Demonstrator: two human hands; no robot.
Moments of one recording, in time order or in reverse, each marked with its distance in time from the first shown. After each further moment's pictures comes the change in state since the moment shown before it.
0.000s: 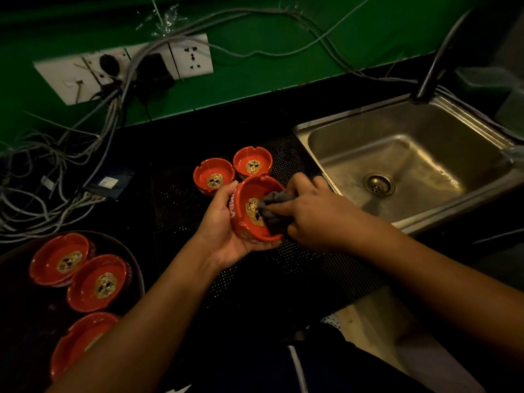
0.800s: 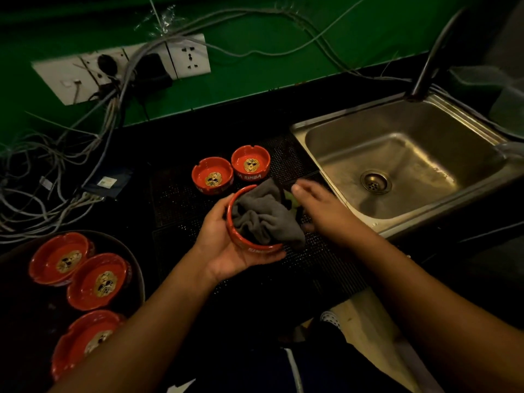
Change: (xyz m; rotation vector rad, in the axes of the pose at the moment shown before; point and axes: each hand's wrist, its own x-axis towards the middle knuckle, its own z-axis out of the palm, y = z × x) left_hand -0.007 -0.017 -0.010 -0.122 -0.017 -0.108; right_hand 0.006 0.021 0.044 1.226 0.260 0.285
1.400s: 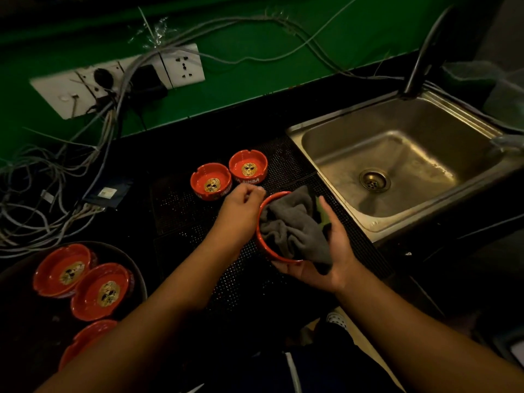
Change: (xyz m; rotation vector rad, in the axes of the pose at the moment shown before) left_hand 0.010 0.011 0.039 0.861 0.344 0.515; right_hand -0.021 0.041 0.014 1.313 -0.613 0.327
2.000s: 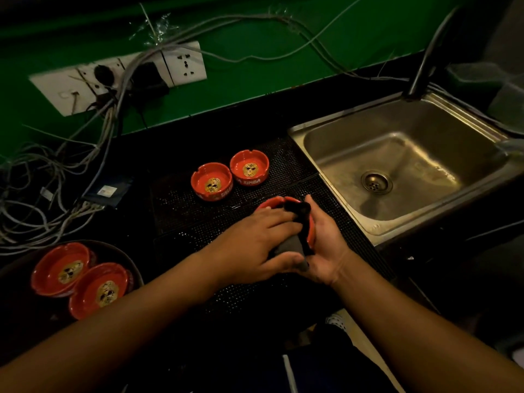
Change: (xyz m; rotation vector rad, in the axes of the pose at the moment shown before) left_hand -0.018 -0.006 -0.015 0.953 -0.489 0.792; right_hand 0.022 -0.007 -0.002 -0.175 0.223 -0.062
